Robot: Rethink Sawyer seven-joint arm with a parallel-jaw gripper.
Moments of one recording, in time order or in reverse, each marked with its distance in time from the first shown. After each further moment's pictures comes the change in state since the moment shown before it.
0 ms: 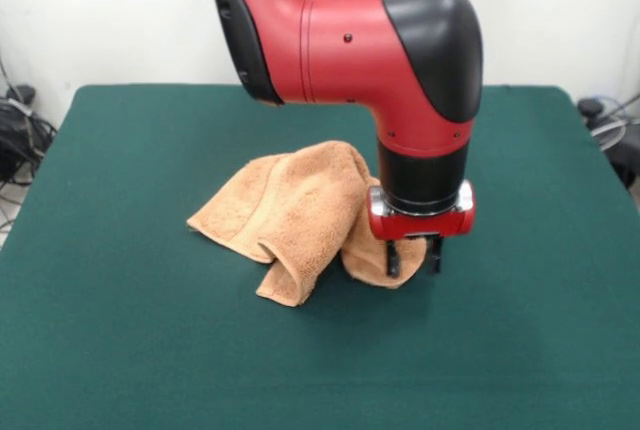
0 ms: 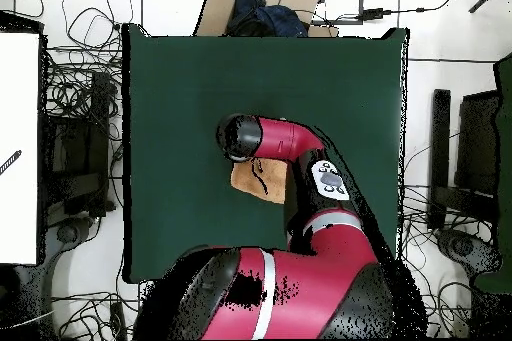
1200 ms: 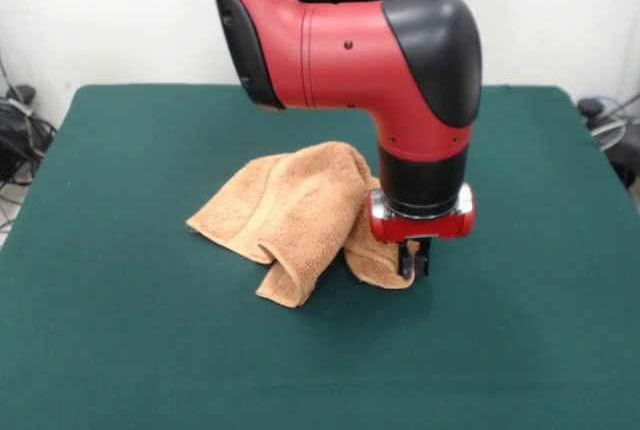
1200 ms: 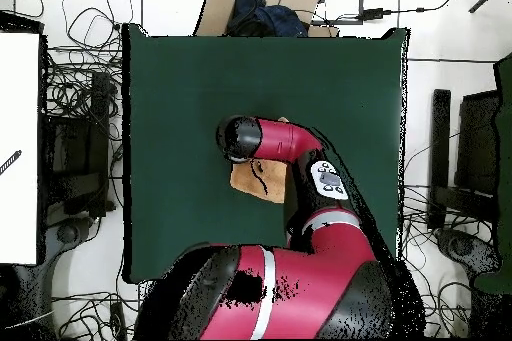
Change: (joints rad) arm 0.000 0.009 0.000 -0.001 0.000 -0.006 0.000
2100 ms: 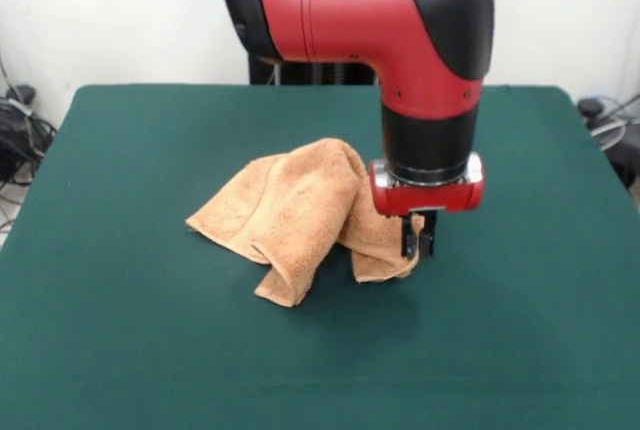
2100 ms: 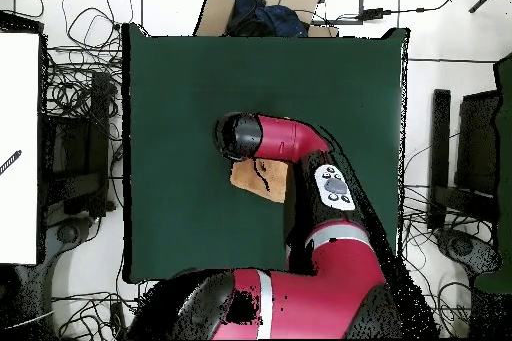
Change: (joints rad) arm 0.000 -0.119 0.000 0.061 0.014 0.001 0.000
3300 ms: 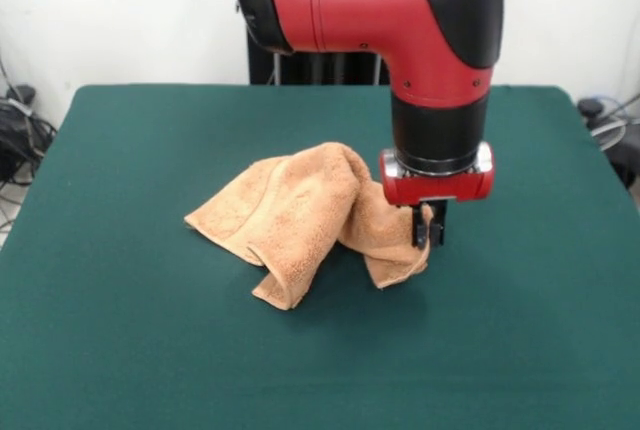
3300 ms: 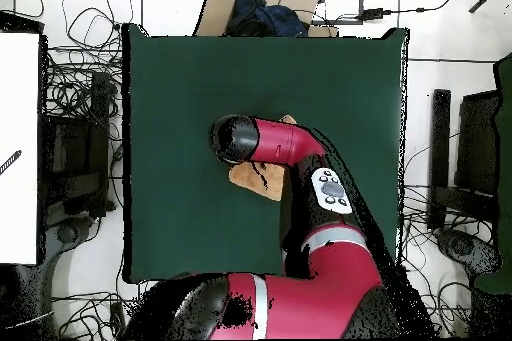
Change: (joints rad) arm 0.010 0.001 0.000 0.026 0.024 0.000 0.000
